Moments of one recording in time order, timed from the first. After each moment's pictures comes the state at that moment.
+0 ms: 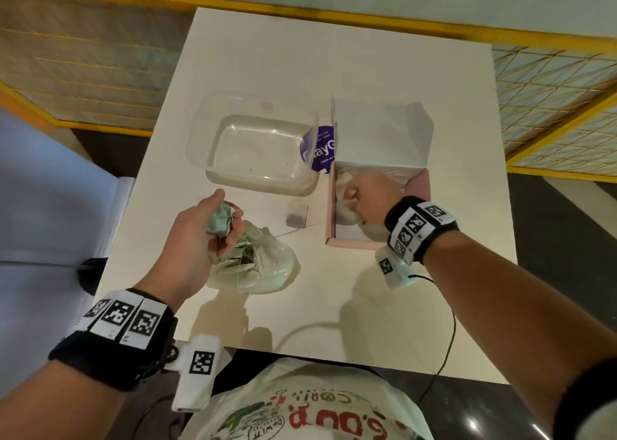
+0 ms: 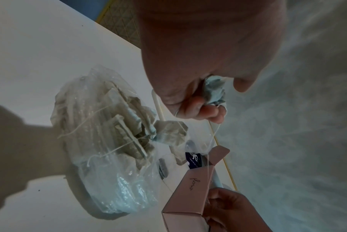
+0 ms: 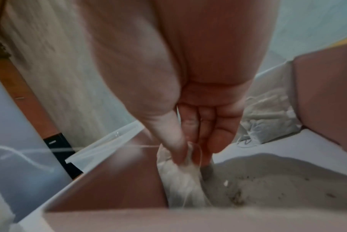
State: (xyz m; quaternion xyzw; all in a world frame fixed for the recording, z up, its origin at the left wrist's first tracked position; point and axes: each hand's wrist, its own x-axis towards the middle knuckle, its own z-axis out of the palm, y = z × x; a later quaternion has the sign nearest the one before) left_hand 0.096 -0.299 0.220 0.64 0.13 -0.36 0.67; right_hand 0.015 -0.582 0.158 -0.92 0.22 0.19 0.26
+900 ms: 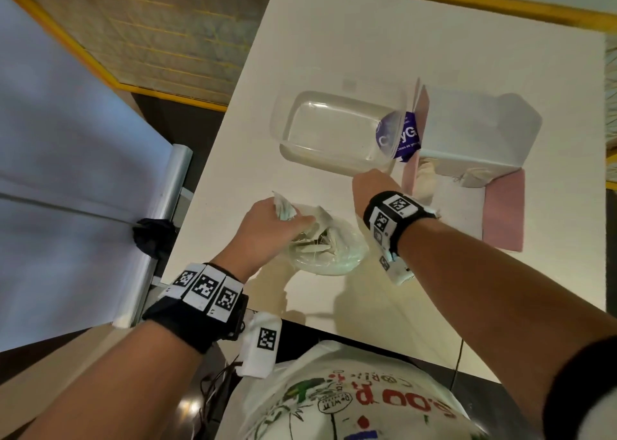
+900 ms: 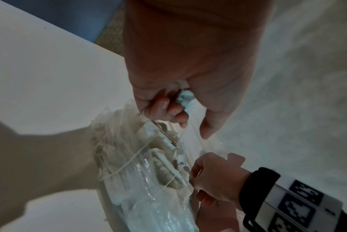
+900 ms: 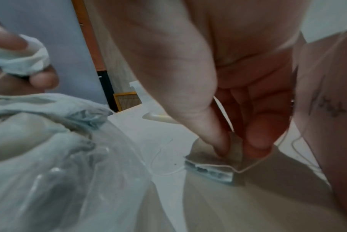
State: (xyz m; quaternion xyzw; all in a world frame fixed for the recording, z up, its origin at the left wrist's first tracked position) left_hand 0.111 -0.248 0.186 0.82 -0.04 -0.36 0.44; right_hand 0.095 -0.453 0.151 -0.94 0.16 0.29 0.07
